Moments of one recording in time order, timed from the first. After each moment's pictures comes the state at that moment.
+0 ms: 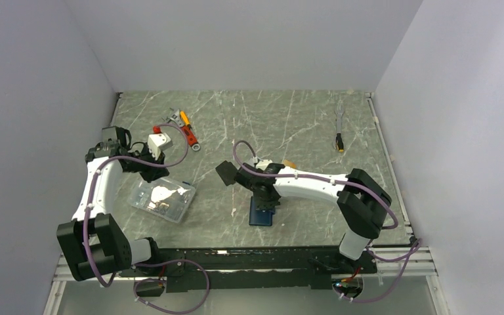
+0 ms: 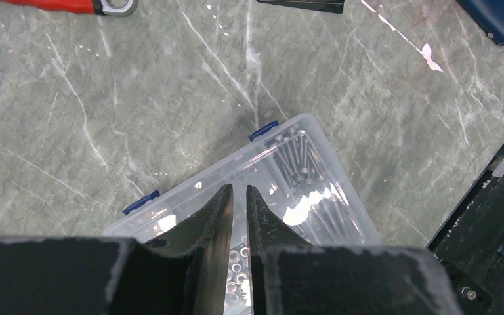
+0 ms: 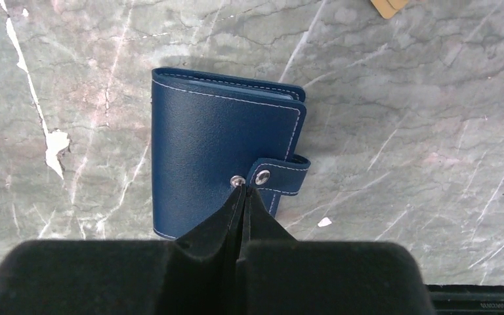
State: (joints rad) left arm 0.24 1.26 0.98 -0.91 0.76 0.95; right arm 1.02 1.70 1.12 -0.82 0.28 0.89
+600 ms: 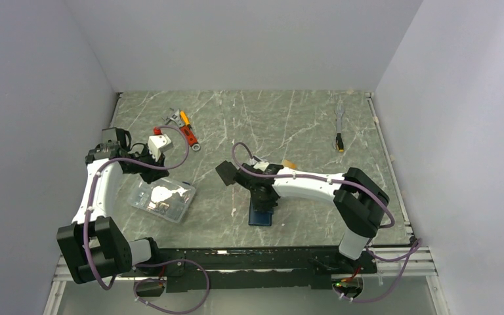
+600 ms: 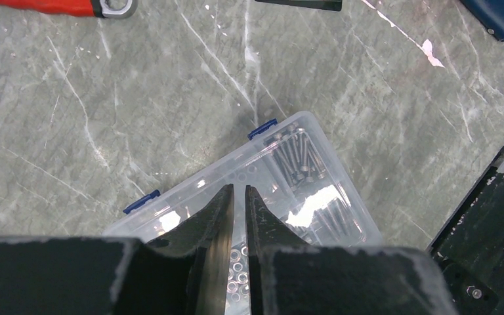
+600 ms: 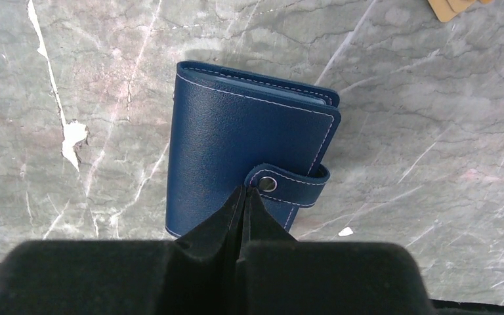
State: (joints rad) left arm 0.24 1.24 0.97 -0.91 0.76 0.97; right arm 1.01 1.72 1.11 -0.75 0.21 0.86
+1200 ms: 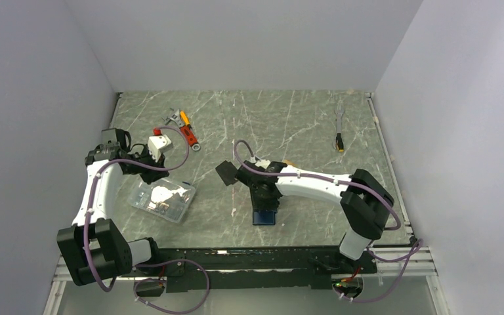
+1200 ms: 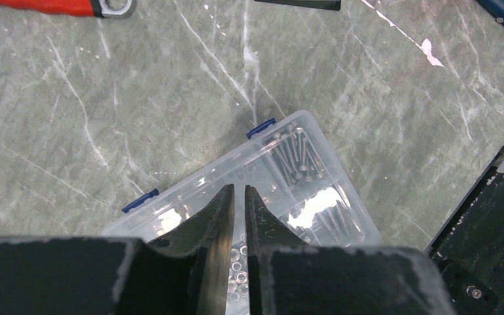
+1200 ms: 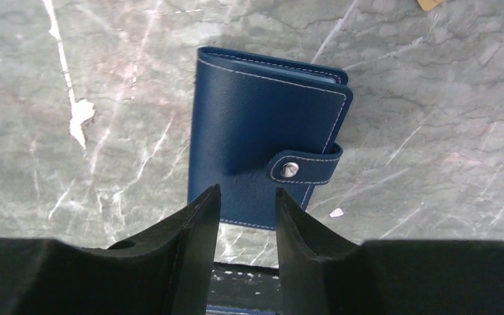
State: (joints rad) left arm 0.24 1.23 0.97 -0.91 0.76 0.97; right arm 0.99 1.69 1.11 -0.79 0.18 0.84
